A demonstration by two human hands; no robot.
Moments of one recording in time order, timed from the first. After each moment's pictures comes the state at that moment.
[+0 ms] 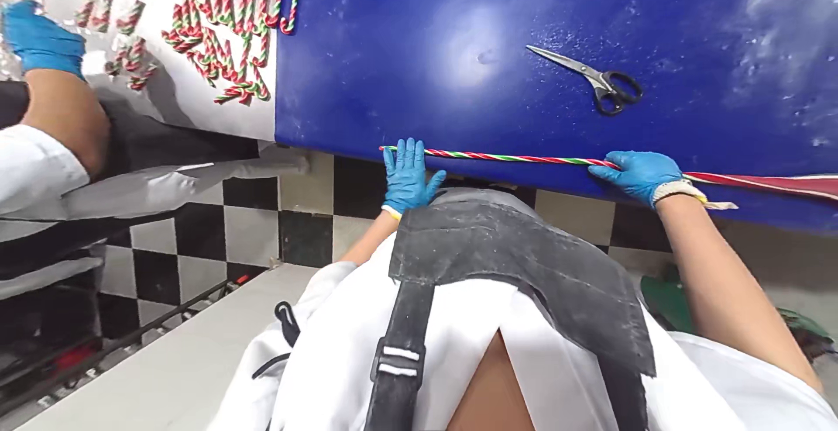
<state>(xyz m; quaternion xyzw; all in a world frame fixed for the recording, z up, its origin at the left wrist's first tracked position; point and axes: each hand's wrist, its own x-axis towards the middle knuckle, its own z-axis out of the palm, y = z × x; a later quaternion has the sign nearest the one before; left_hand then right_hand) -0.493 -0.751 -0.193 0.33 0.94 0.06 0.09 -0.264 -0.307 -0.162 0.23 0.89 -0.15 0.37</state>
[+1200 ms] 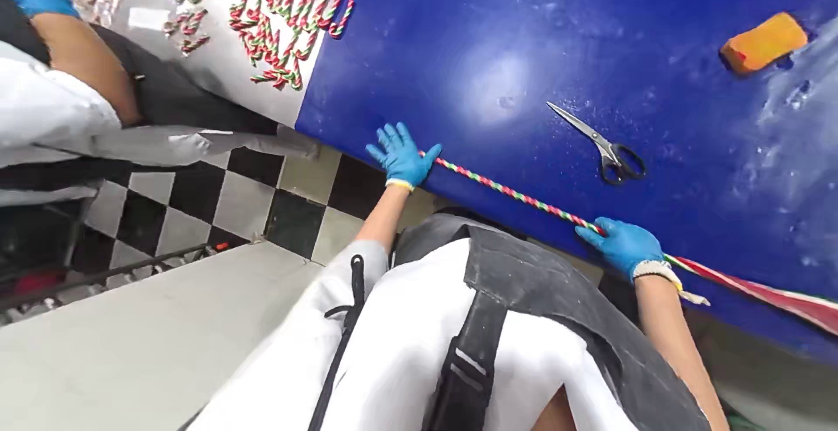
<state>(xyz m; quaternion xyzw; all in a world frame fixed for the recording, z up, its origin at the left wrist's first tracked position) -0.564 -0.695 -0.185 0.03 0.99 0.00 0.15 -0.279 -0.309 -0.157 0.21 0.88 -0.16 0.40</state>
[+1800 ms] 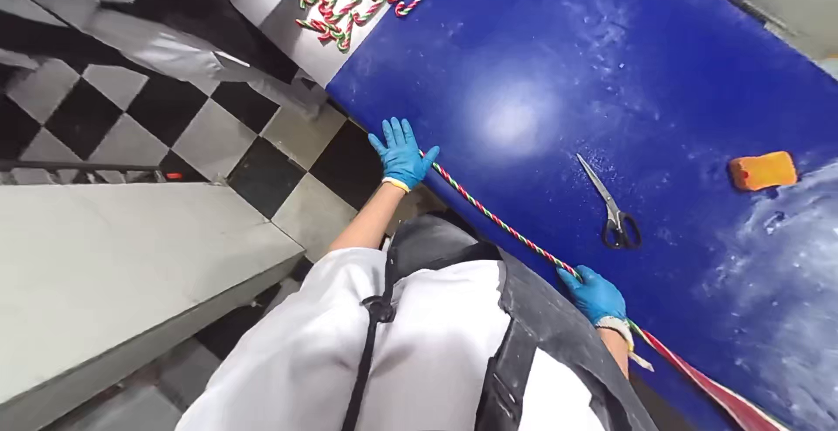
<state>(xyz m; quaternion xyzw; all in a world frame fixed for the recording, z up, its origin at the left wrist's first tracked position) -0.570 -0.750 -0.200 -0.03 0.99 0.06 0.09 -0.298 -0.334 -0.161 0.25 0.88 -0.13 0.38</state>
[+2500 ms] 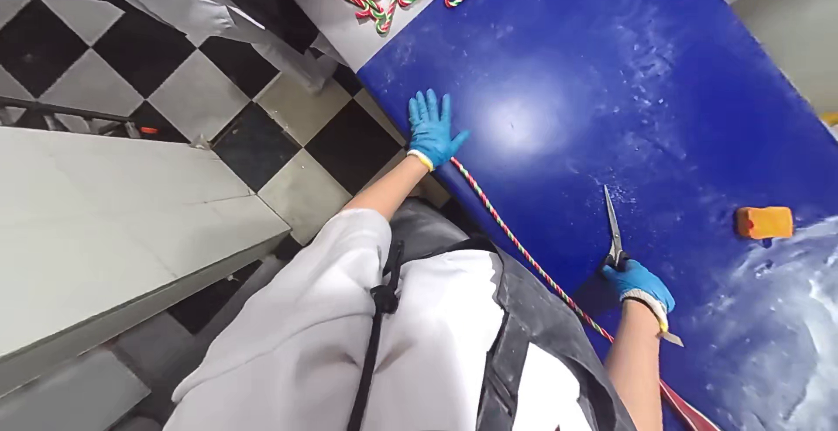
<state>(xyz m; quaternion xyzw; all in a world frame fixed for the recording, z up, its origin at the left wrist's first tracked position) -0.629 -0.775 -0.212 0.03 0.99 0.12 0.08 -0.400 -0.311 -0.146 0.35 0.85 0.06 0.38</state>
